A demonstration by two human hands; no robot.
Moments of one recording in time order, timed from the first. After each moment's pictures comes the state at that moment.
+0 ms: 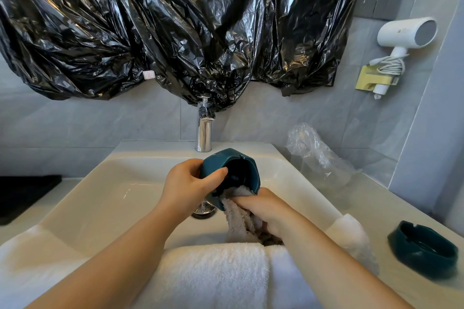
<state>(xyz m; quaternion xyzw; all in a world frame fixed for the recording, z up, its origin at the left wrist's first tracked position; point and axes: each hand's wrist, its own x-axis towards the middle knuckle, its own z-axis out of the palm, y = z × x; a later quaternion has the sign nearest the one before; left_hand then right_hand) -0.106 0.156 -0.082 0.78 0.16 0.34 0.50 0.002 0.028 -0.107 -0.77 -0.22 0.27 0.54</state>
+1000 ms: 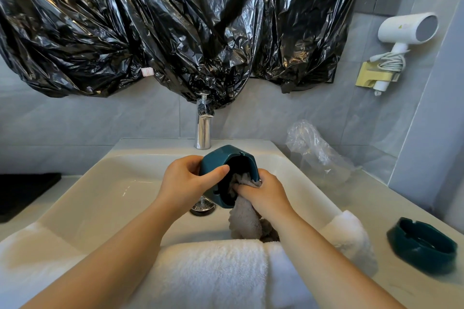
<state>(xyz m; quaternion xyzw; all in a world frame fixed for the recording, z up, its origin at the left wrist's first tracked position) -0.104 0.159 -0.083 0.78 0.16 0.35 0.49 0.005 0.025 -0.106 -0.79 -0.28 0.06 0.55</state>
